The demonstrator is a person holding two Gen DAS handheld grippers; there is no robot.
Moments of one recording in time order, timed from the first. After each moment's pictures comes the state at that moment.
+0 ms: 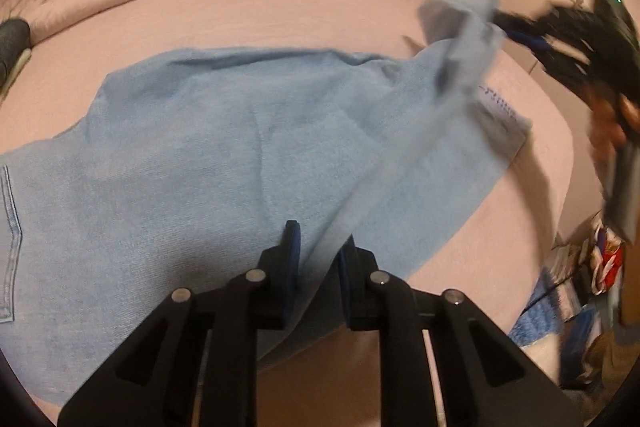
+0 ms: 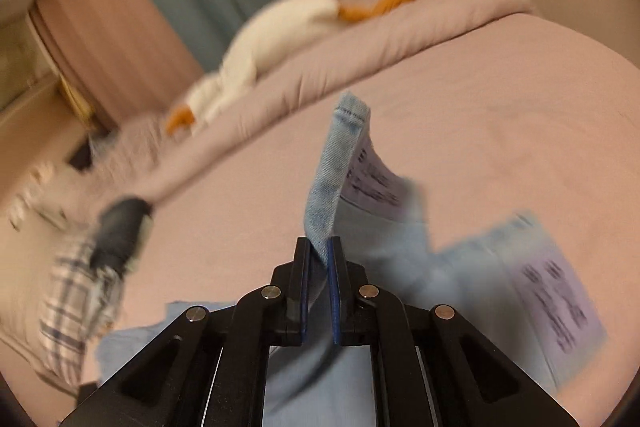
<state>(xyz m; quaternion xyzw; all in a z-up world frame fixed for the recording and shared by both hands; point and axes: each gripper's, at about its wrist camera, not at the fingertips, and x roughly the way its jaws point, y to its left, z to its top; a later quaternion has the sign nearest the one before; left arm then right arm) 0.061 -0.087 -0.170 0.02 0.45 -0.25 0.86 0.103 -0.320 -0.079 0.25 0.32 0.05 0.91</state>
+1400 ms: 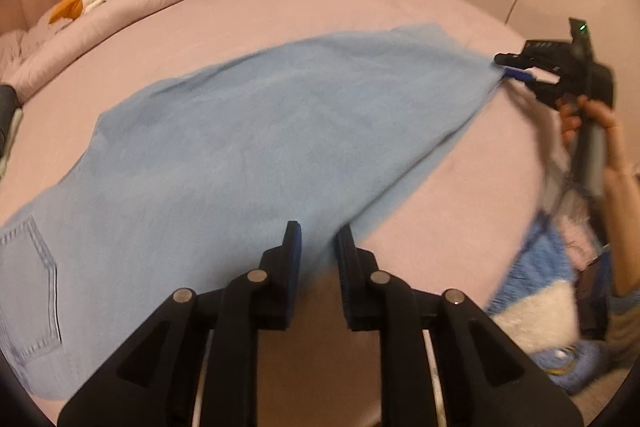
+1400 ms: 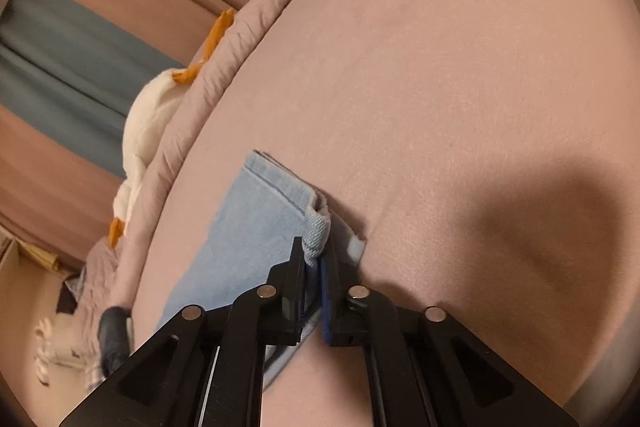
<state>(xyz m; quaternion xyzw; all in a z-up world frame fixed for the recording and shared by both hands) 0.028 -0.098 -0.146 0.09 0.45 -0.29 0.84 0.059 -0.436 -0.171 0.44 0.30 -0.11 0.84</state>
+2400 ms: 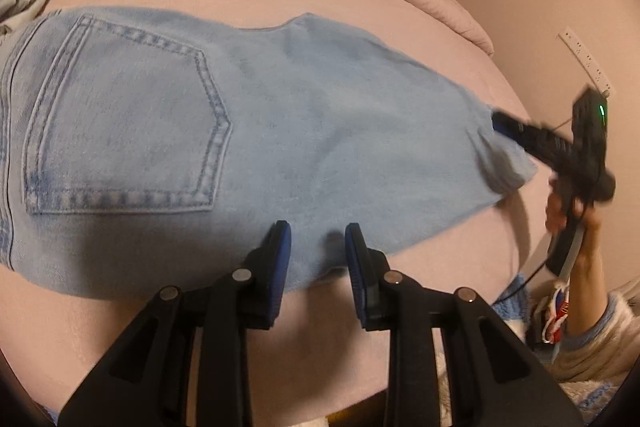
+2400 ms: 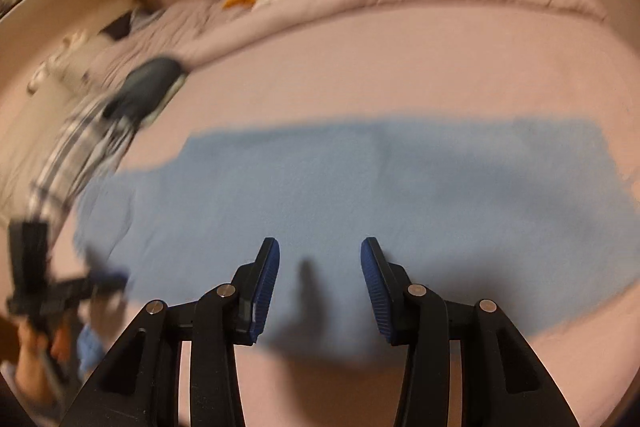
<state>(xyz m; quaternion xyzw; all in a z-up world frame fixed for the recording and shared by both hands) 0.024 0.038 -0.163 -0.13 0.50 -0.19 0.84 0.150 -0.242 -0.125 0.09 0.41 0.15 0.89</state>
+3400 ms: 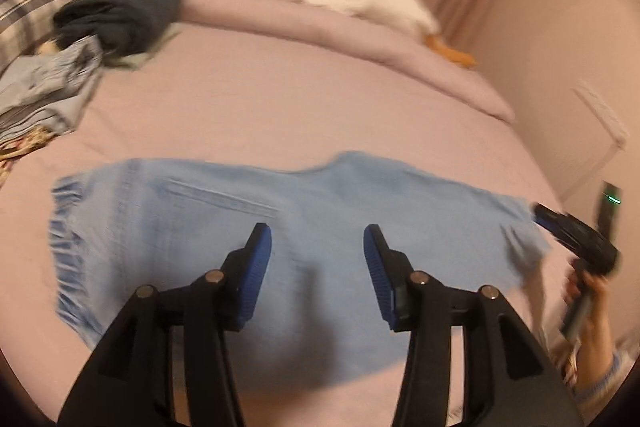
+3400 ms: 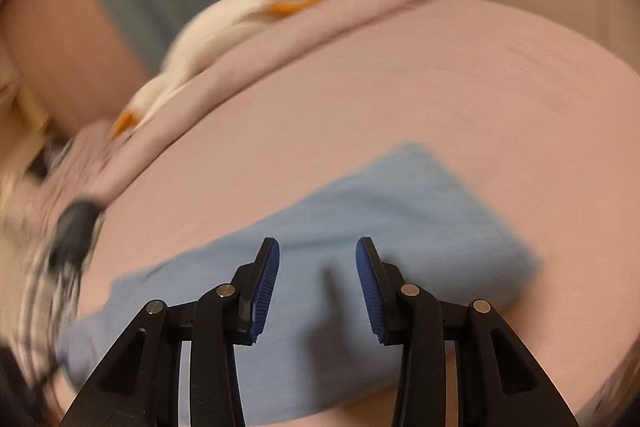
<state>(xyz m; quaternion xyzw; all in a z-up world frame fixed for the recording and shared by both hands) 0.059 0.096 -0.109 -0.14 0.40 -0.10 0.90 0.079 -0.330 -0.115 0.20 0.35 0.00 0.91</state>
